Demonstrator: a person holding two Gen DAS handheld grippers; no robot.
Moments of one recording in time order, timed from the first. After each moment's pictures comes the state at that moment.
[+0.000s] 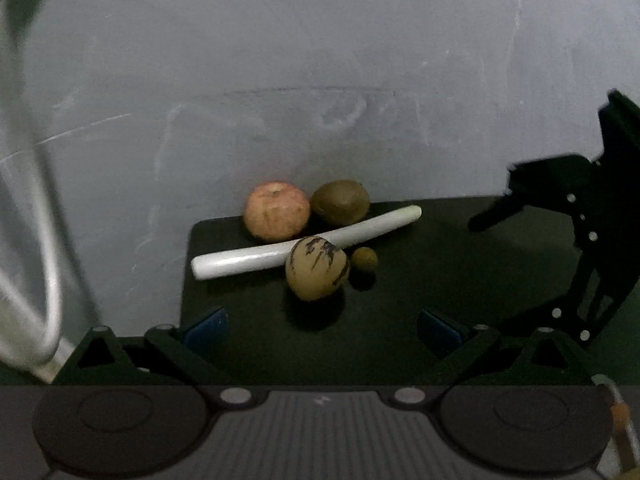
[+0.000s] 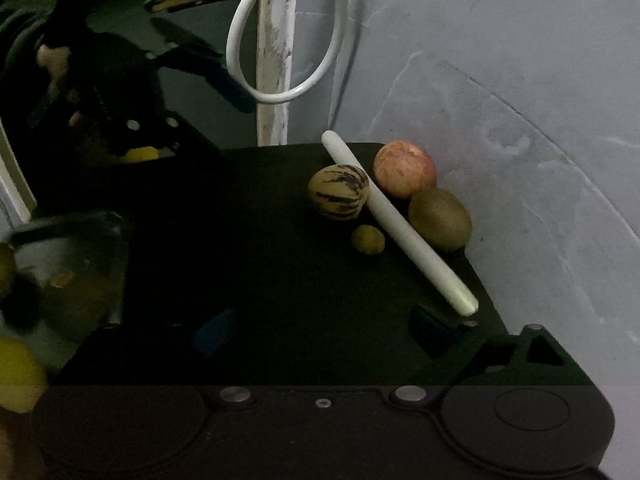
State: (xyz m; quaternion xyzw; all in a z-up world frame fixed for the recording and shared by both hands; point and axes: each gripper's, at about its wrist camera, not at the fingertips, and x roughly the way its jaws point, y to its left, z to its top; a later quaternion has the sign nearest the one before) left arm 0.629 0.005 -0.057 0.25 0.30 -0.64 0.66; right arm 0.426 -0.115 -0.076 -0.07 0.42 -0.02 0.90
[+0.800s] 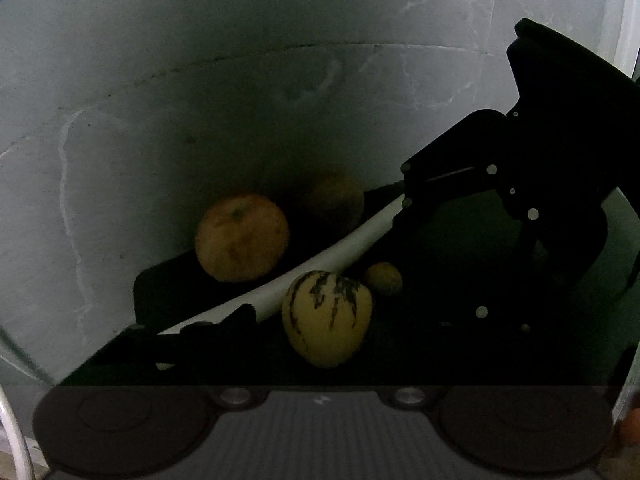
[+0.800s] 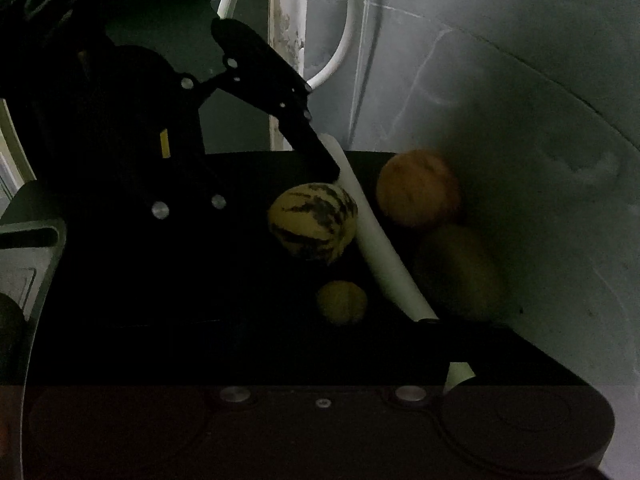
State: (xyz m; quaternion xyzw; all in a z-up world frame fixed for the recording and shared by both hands) left arm 0.654 -0.063 -0.094 0.32 0.26 -0.71 0.58; right arm 0.495 -0.162 -0.115 -0.07 0.42 0.05 0.91
